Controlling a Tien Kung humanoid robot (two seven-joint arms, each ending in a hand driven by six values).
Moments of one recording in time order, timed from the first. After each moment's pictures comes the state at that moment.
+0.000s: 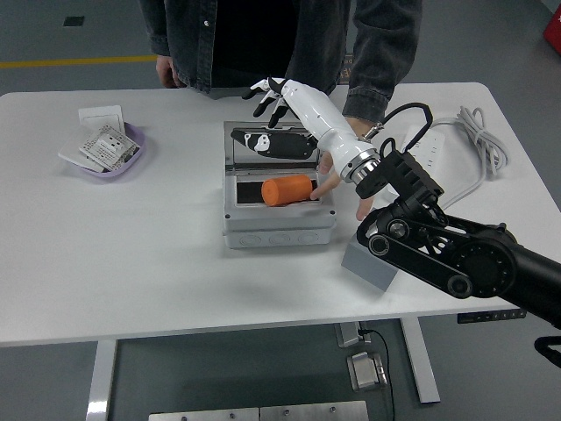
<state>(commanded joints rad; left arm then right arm) -0.02 0.24 -0.38 -0.18 0.44 -0.01 0.17 0.83 -0.27 0.52 1.31 -1.52 -0.43 -0.10</state>
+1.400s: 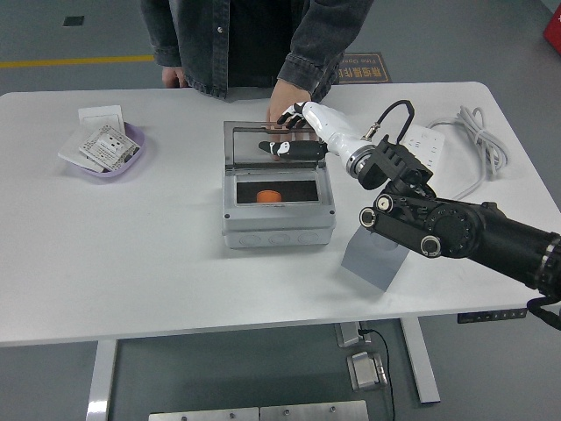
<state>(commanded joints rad) -0.03 0.25 -0.36 -0.18 0.43 -0.01 0.17 0.97 -0.23 0.23 0.97 -1.31 -0.40 -0.10</state>
